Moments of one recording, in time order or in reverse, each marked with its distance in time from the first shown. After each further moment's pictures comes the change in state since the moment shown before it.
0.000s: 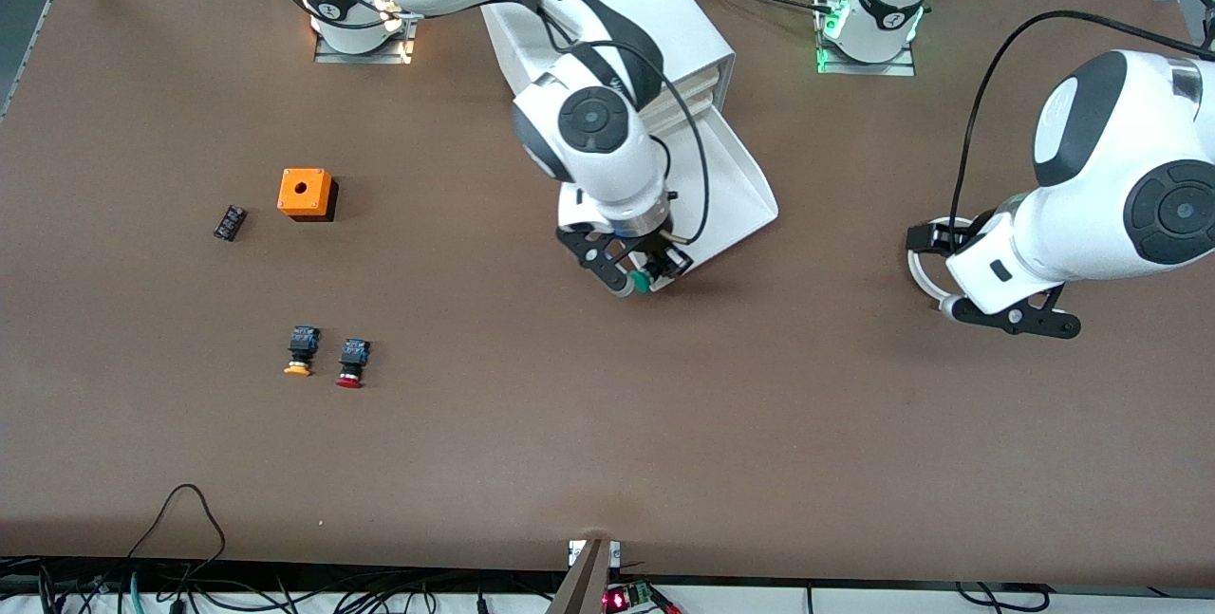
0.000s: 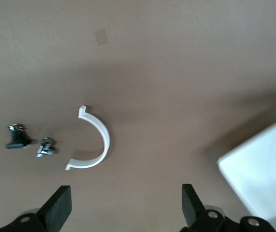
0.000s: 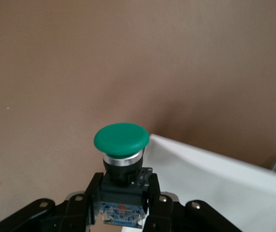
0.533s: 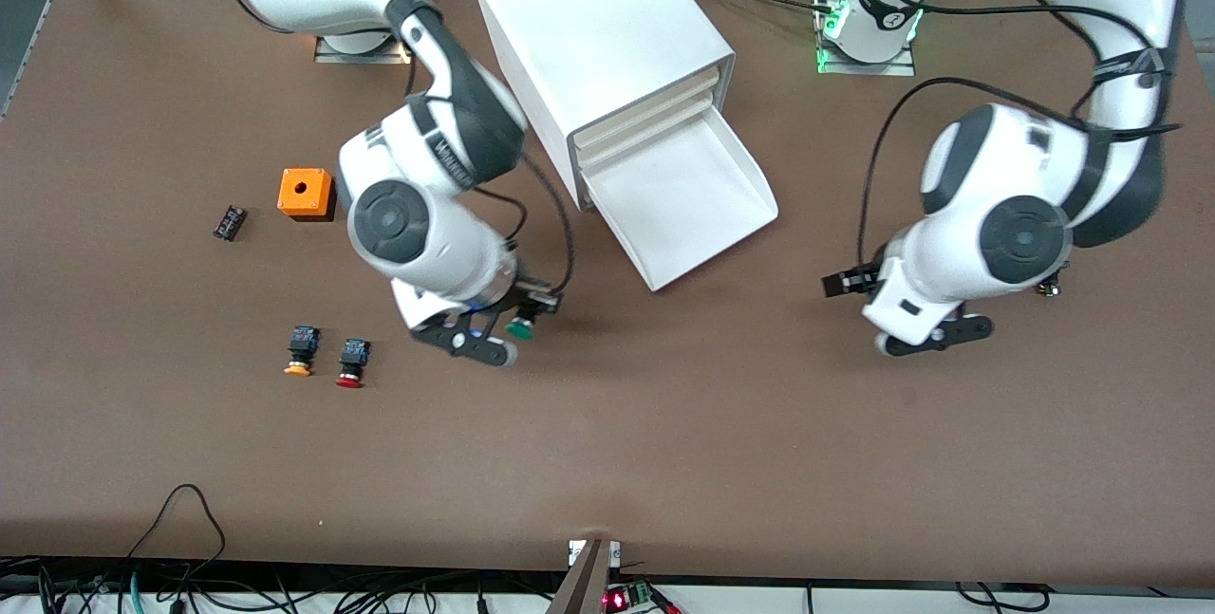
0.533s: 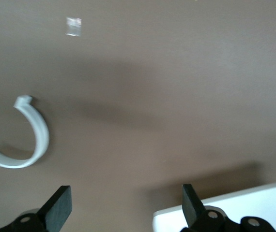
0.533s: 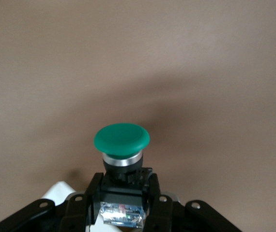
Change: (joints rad) left arm -0.106 0.030 -0.004 -0.189 -0.038 0.294 -0.446; right arm -0.265 -0.052 -0.002 -0.030 0.065 -0.246 -0.747
